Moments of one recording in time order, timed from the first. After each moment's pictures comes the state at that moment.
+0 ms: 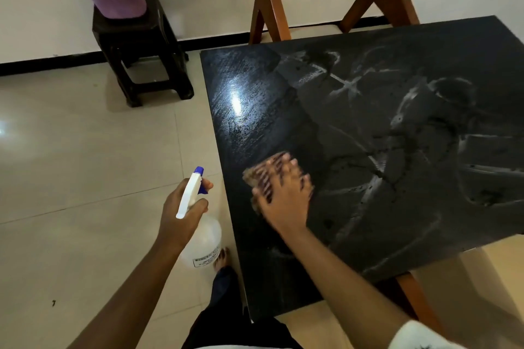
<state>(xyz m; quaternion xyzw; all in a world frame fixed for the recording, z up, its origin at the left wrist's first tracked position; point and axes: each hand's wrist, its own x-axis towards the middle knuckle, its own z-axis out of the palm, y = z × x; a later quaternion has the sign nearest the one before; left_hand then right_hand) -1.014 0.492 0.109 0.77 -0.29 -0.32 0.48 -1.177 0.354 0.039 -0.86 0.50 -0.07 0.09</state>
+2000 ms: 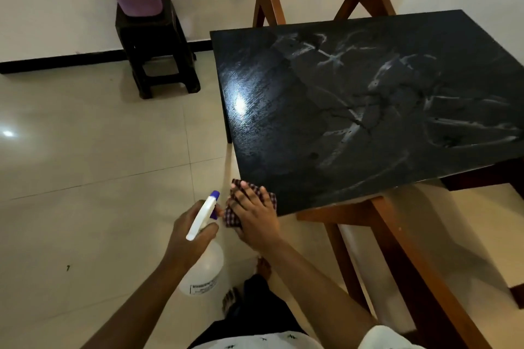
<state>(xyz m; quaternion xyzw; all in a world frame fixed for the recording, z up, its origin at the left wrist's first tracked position) -1.132 0.665 0.119 0.77 -0.34 -0.33 0.44 -1.250 0.544 0.042 -0.96 0.24 0.00 0.12</state>
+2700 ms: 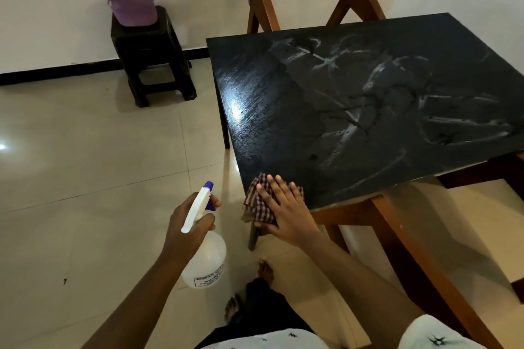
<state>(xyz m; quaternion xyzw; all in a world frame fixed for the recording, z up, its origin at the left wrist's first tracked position) -1.118 0.655 0.125 0.73 -0.32 -0.33 0.51 -1.302 0.496 0.038 -0.96 0.28 0.02 0.09</state>
